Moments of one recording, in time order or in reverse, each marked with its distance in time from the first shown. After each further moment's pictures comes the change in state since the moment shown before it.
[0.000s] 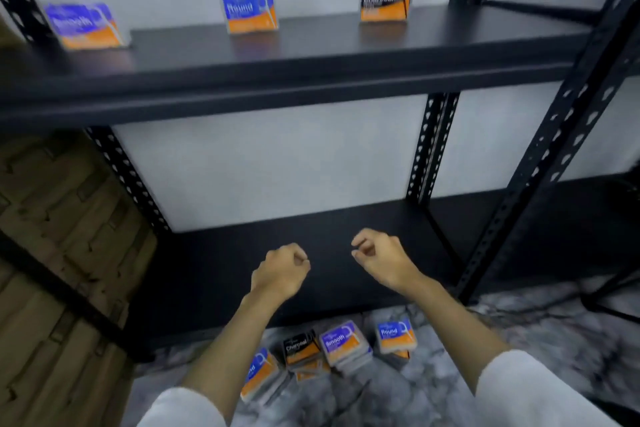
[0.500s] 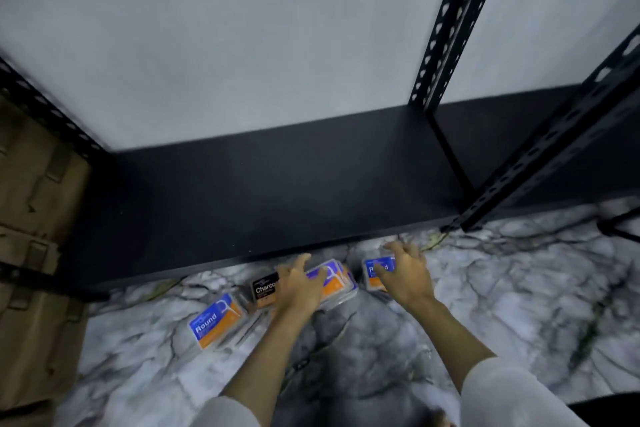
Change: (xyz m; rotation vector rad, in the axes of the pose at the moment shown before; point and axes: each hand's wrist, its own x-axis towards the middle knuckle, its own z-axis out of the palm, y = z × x) left_hand 0.036 -0.066 0.218 -0.244 -0.188 -0.396; right_hand -0.013 0.208 0.098 -0.290 -0.043 0.520
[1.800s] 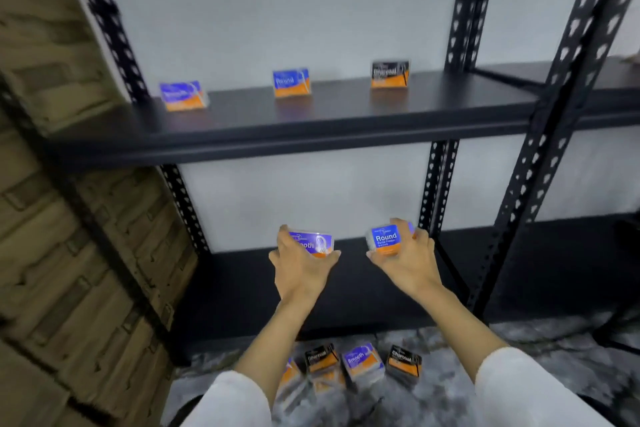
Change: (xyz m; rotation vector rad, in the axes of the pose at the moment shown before) left_hand -0.208 0.108 -0.198 -0.255 0.626 0.433; right_hand -0.180 -0.161 -0.200 0.271 0.387 -0.440
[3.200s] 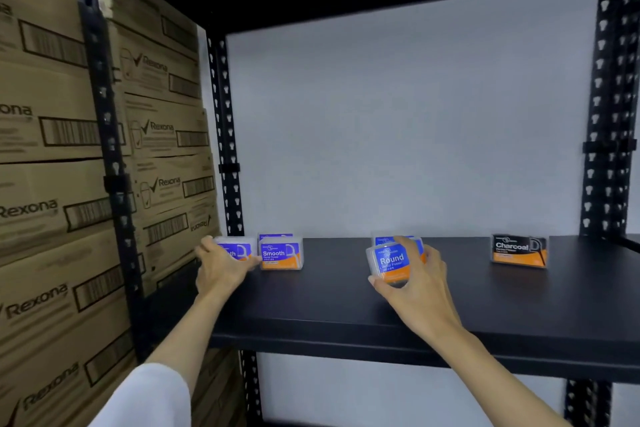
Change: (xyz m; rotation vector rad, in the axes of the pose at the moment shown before) left_hand 0.325 0.039 -0.256 0.102 0.446 0.002; right_hand 0.174 -0.252 0.011 0.216 0.182 -0.512
